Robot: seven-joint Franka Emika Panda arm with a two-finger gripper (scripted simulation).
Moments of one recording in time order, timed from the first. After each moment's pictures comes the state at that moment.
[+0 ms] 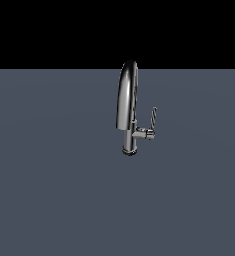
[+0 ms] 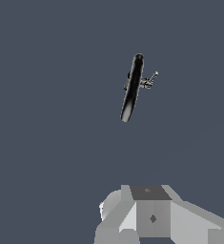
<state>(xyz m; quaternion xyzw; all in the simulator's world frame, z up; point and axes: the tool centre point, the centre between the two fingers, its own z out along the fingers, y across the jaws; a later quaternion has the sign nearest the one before) -0.252 -0.004 0.509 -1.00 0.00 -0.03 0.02</state>
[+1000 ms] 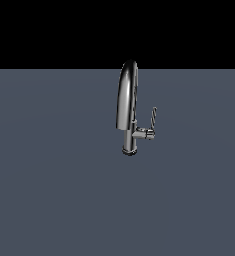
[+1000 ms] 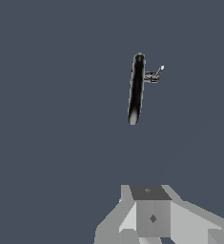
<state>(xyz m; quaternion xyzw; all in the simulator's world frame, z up) -0.208 -0.012 0.503 -0.99 0.06 0.02 0.08</state>
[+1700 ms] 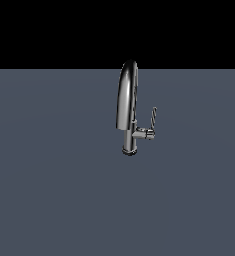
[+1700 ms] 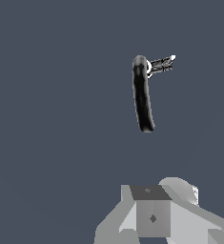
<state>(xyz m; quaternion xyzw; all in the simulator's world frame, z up) -0.129 -0.037 0.476 -0.96 0.17 0.11 0.19</state>
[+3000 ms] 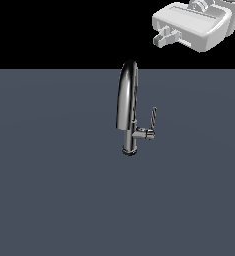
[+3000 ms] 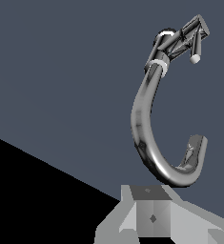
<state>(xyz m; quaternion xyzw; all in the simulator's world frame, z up) -0.011 -0.107 0.351 -0.78 0.39 0.30 0.40</state>
